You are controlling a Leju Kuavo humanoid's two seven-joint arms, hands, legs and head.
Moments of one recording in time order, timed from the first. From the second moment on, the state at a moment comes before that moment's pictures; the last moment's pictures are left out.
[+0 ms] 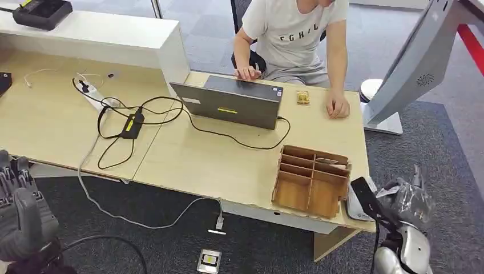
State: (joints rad) left arm 0.43 -0.10 -0.03 -2.27 0.57 0.23 -0.70; right arm -0.34 -0.23 0.30 -0.96 1.05 -0.53 0.25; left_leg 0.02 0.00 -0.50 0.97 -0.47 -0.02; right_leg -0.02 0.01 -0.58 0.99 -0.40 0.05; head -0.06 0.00
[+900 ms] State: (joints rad) left arm 0.39 -0.10 -0.04 -2.25 0.60 0.20 -0.70; right arm -0.41 -0.19 0.31 -0.71 0.99 -0.59 0.23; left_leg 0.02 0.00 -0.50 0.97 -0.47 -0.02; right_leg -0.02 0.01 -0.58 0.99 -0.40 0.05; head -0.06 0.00
